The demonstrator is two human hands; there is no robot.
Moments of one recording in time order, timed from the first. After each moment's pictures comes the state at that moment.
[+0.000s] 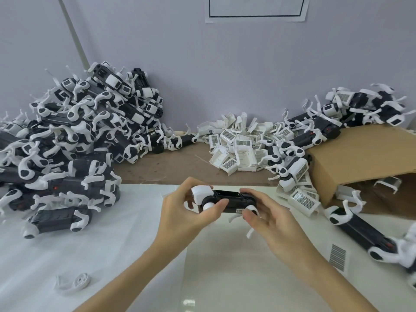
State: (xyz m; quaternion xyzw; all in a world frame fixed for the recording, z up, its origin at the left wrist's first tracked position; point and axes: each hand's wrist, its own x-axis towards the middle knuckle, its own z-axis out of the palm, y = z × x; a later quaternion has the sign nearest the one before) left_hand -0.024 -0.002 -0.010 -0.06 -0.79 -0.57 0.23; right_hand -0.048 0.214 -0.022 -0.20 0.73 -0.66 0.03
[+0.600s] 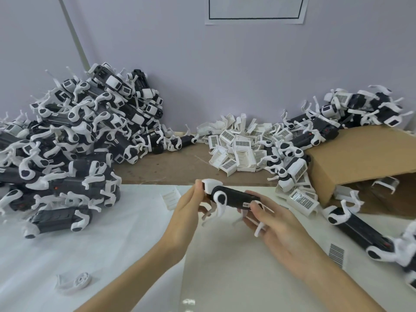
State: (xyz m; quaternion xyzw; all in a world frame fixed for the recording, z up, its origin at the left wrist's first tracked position) left_hand -0.028 0.007 -0.012 -0.02 -0.72 -0.69 0.07; right_hand -0.054 0.215 -0.024 -0.09 0.55 -0.82 0.13
